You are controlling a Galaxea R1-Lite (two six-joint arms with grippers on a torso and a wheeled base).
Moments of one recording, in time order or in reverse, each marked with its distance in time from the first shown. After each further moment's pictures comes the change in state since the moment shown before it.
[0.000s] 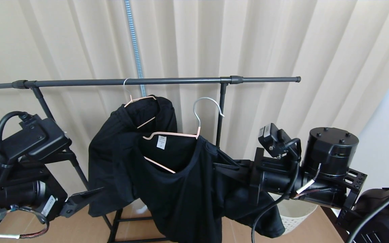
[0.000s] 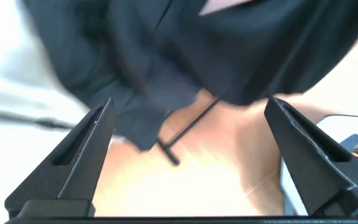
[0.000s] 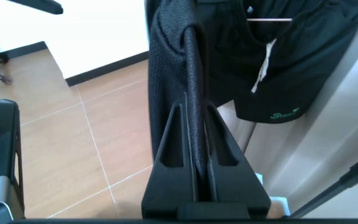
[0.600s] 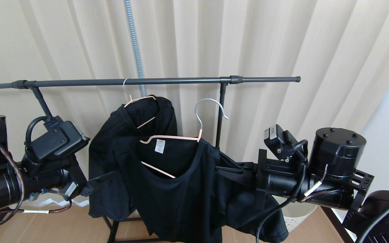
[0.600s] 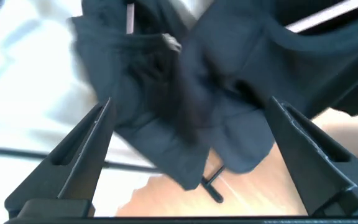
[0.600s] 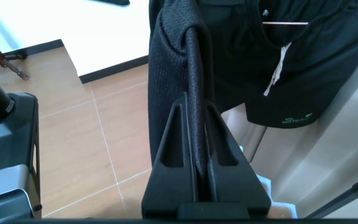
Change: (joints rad) left arm 0.100 0.160 0.160 -0.471 -0.142 0.196; right arm -0.007 -0.022 0.021 0.004 0.054 -0.001
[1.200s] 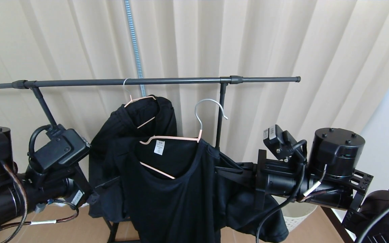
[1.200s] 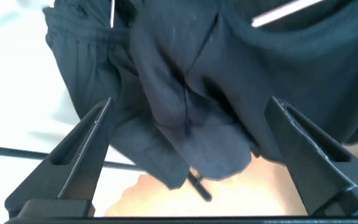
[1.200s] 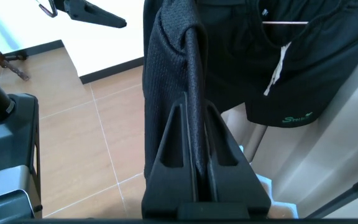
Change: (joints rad) left arm -0.072 -0.017 0.077 -0.084 0.091 -0.094; right arm 0.001 0.003 0.000 0.002 -0.001 0.001
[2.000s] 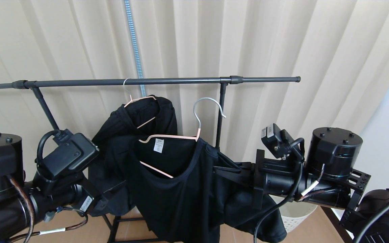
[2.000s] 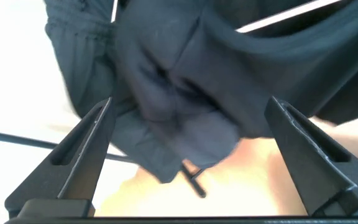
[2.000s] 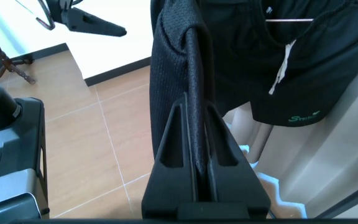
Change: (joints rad) left arm -0.141 -0.010 0.019 -0.003 0.176 -0.098; right arm 0.008 0.006 -0.012 0.001 -0.002 0.031
